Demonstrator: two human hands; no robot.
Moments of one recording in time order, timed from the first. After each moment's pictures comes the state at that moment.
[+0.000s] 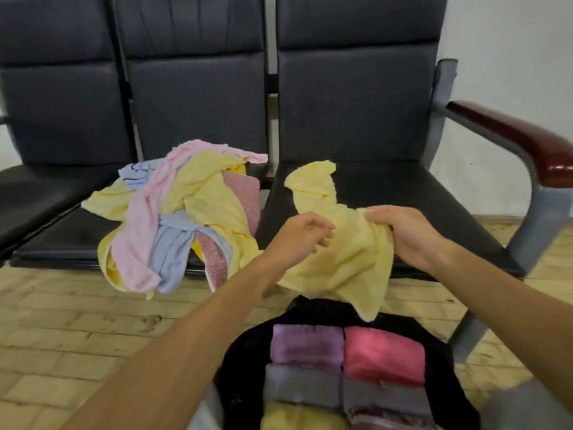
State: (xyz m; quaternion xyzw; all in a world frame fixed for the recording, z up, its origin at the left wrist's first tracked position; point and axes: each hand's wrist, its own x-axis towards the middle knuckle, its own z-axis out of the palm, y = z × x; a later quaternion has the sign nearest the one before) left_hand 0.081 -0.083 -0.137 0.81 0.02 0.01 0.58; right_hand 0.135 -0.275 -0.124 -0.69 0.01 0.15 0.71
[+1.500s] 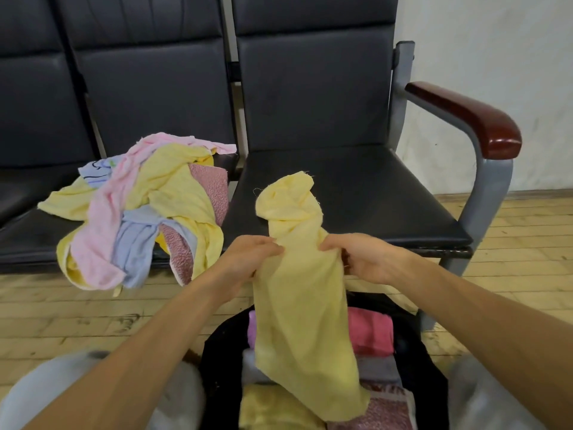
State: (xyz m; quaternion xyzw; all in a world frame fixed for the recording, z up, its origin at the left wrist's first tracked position) left_hand 0.041 -0.085 -0.161 0.78 0.14 -0.07 0.61; right_hand 0.105 -0.291 -0.169 -0.70 0.04 0.32 0.64
